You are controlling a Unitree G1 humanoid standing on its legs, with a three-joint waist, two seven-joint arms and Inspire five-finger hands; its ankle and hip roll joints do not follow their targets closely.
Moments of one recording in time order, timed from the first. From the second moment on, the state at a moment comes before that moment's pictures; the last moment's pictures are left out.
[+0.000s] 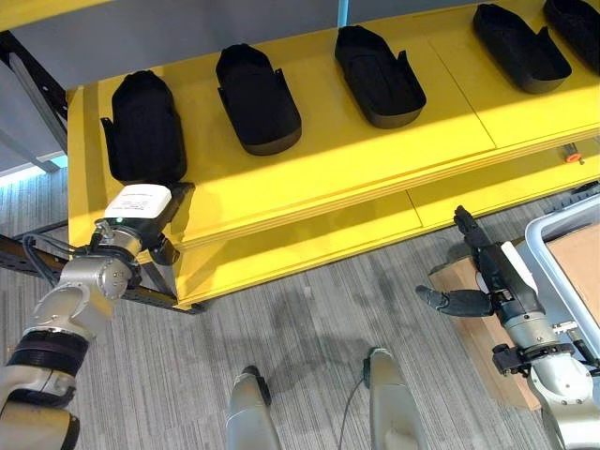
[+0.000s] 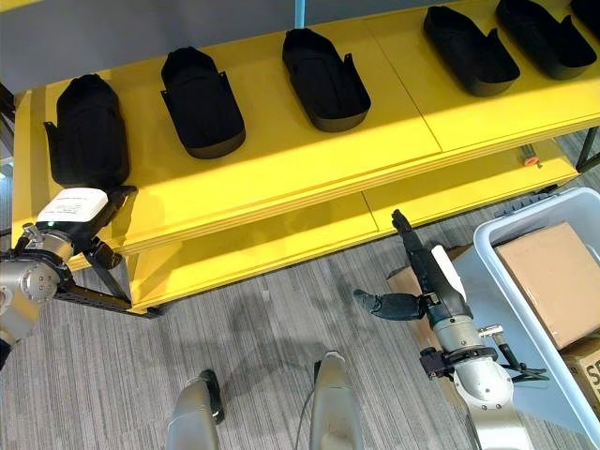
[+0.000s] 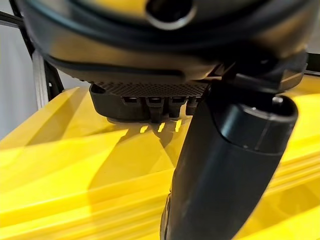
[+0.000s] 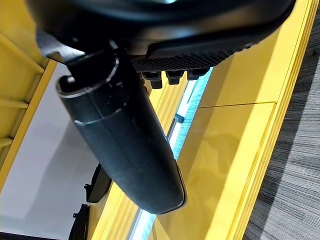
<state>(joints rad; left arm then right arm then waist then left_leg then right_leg) -0.49 0.98 -0.24 0.47 0.59 -0.09 -0.03 0.20 -0.56 -0.13 -0.20 0.10 -0.16 0.09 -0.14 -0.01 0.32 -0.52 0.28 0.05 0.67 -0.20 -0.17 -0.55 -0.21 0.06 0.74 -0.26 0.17</state>
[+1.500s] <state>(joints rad) 0.11 0.85 0.16 -0.18 0.47 -0.21 -0.03 0.17 -0.54 -0.14 -0.20 0.10 -0.17 0.08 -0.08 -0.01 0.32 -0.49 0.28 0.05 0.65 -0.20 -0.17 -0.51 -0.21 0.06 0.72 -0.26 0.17</state>
